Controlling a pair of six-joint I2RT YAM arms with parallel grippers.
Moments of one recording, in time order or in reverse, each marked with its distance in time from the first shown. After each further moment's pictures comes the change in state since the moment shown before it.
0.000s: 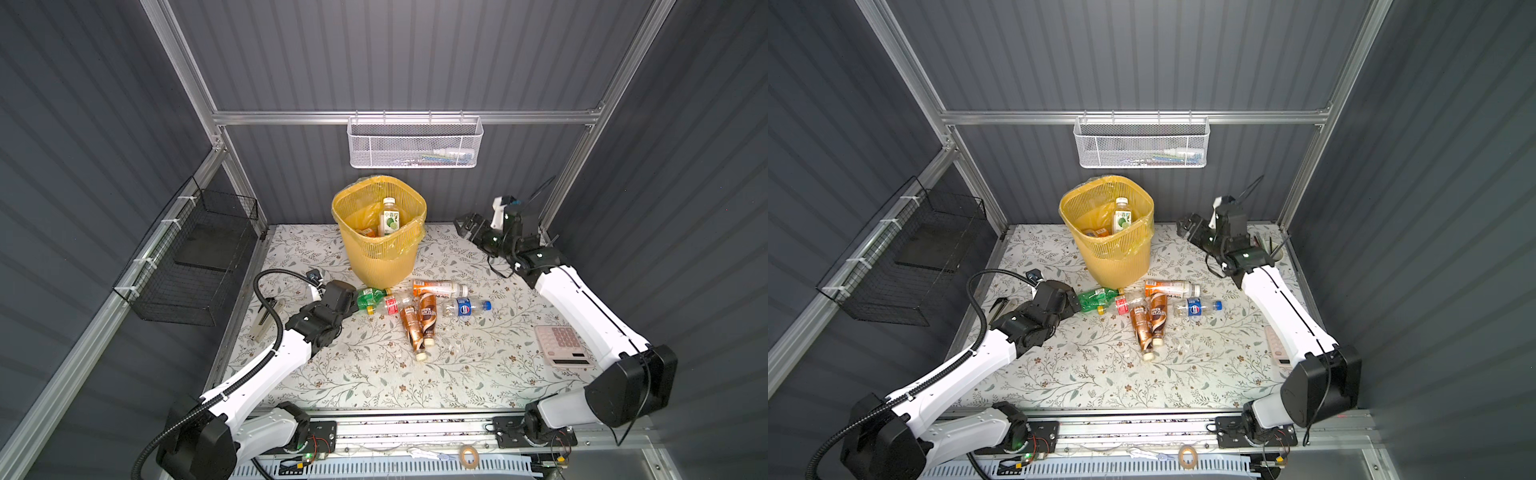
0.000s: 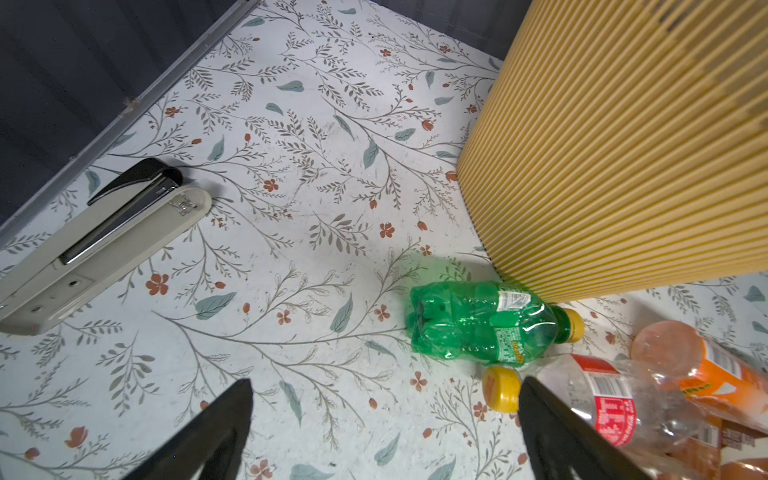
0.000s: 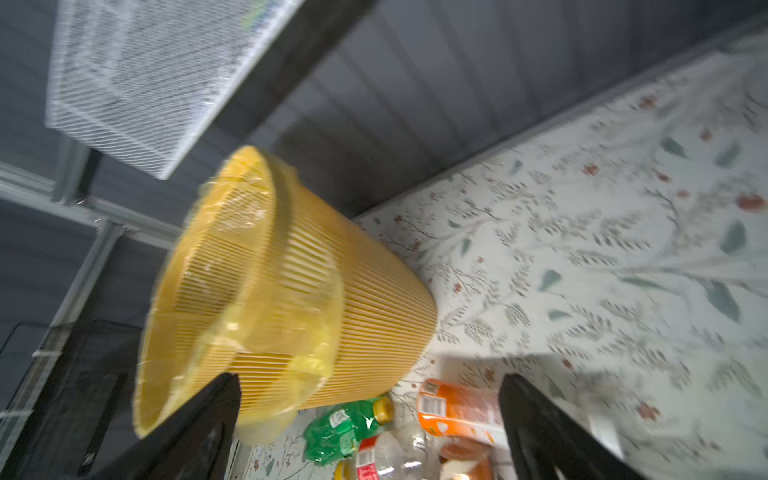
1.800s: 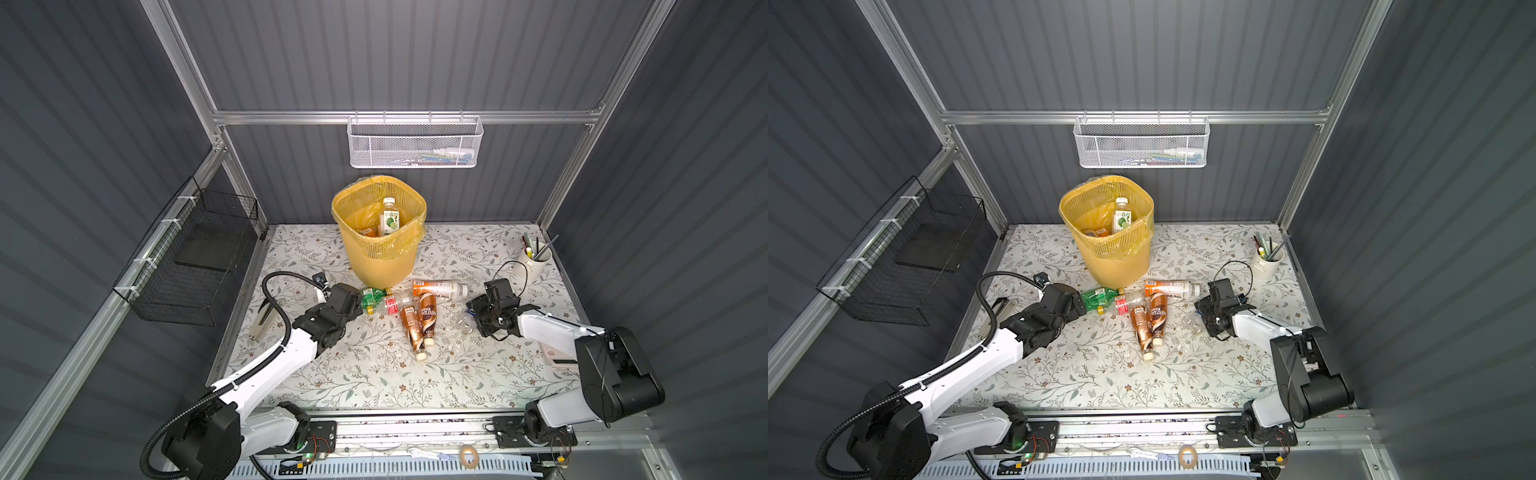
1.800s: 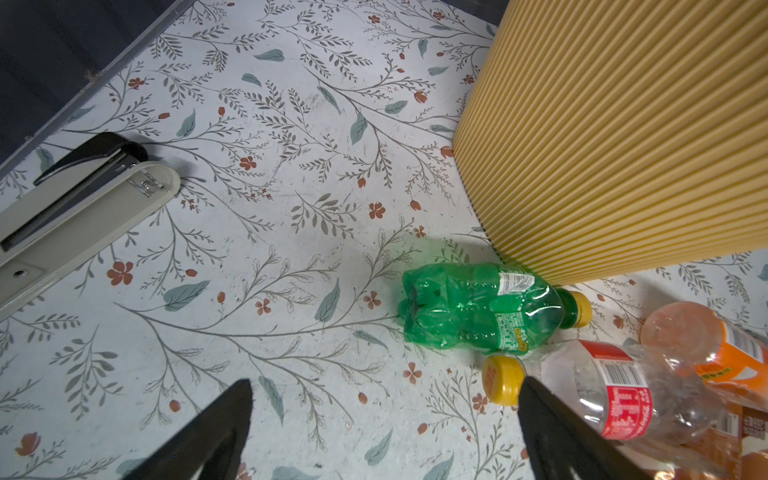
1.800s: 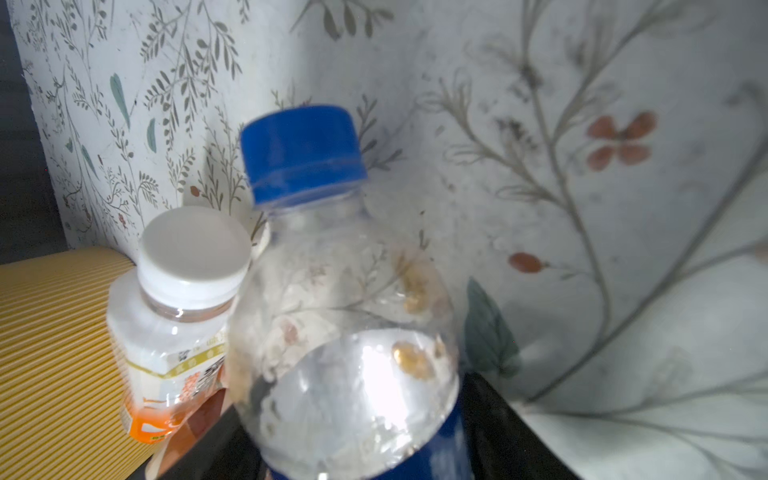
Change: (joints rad) left arm -0.018 0.048 -0.042 0.059 0.012 -0.010; right arm -0.014 0.038 -0.624 0.159 0.085 0.557
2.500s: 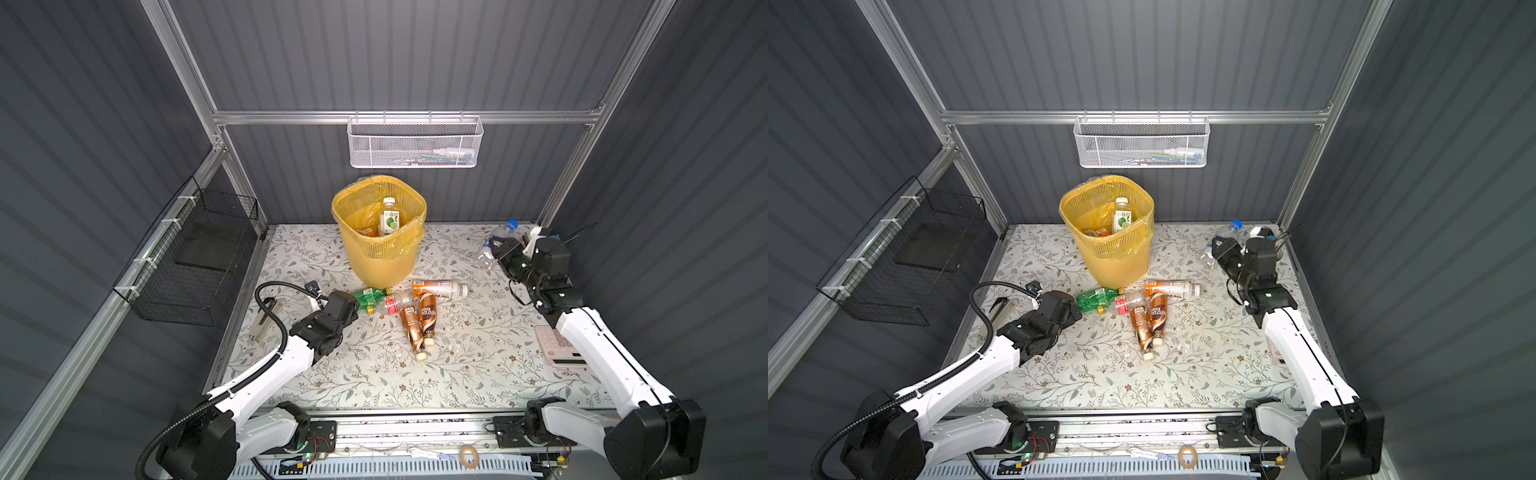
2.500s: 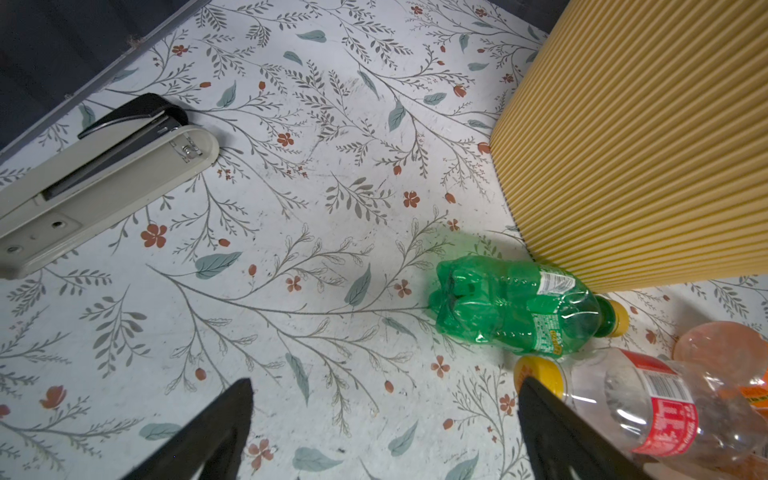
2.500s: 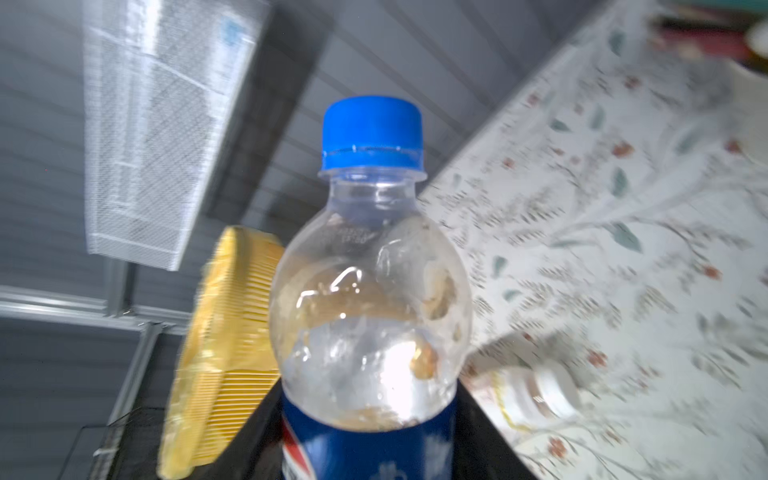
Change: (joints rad) left arm 0.000 -0.050 -0.076 -0.017 -0.037 -0.095; right arm -0.120 -0.283 0.372 0.084 -0.119 -0.372
